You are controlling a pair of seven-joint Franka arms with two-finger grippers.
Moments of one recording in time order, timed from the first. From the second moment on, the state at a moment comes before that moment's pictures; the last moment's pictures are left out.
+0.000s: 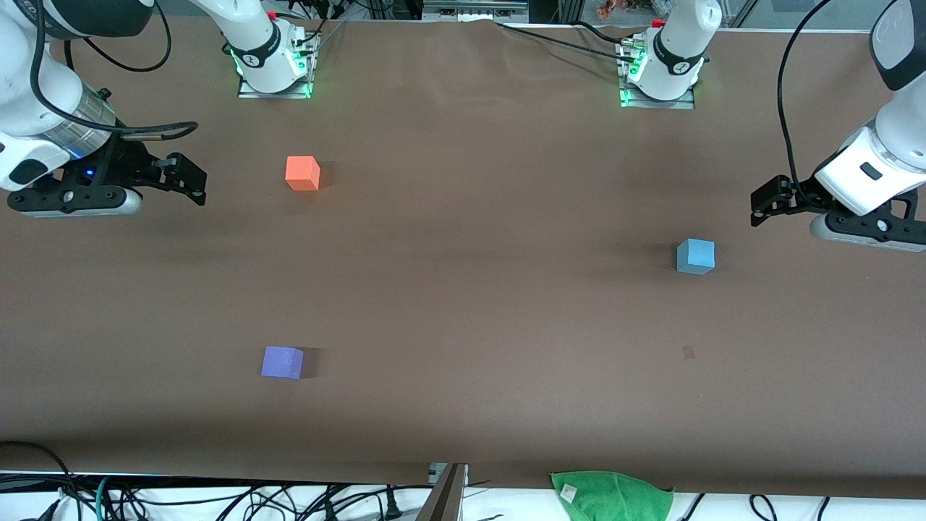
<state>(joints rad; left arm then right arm) -0.02 0.09 -0.04 -1.62 0.01 1.73 0.07 0.19 0.07 0.00 -1.58 -0.02 1.69 0.14</state>
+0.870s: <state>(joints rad) 0.00 0.09 -0.04 -1.62 0.01 1.73 0.07 0.19 0.07 0.00 -1.58 -0.02 1.69 0.14</state>
